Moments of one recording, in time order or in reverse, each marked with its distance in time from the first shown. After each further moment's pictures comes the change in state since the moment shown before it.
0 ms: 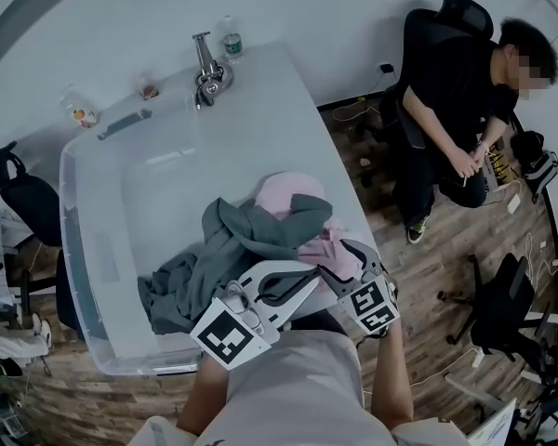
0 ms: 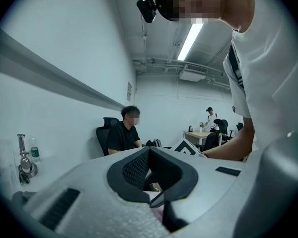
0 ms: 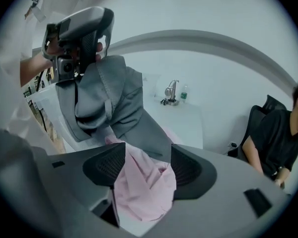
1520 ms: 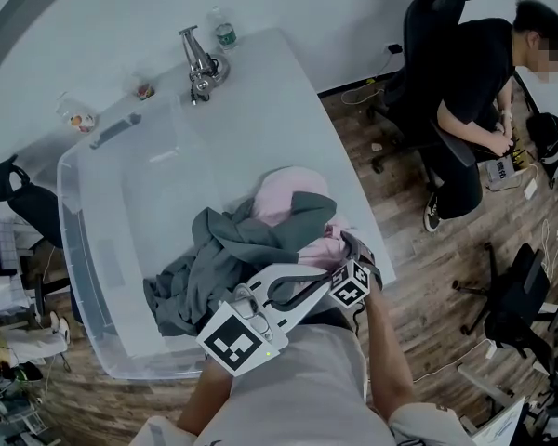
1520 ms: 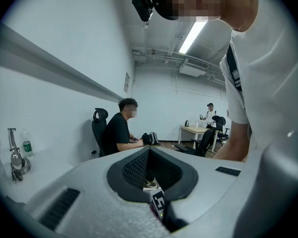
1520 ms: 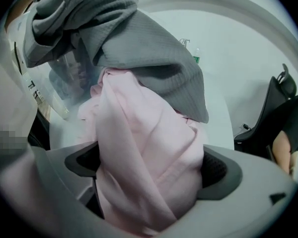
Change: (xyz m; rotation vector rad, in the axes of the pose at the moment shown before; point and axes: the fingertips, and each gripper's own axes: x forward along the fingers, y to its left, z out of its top) left arm 0.043 0.007 -0.011 -0.029 0.093 -0.053; right arm 0.121 0.001 -0.136 -0.023 0.248 0.077
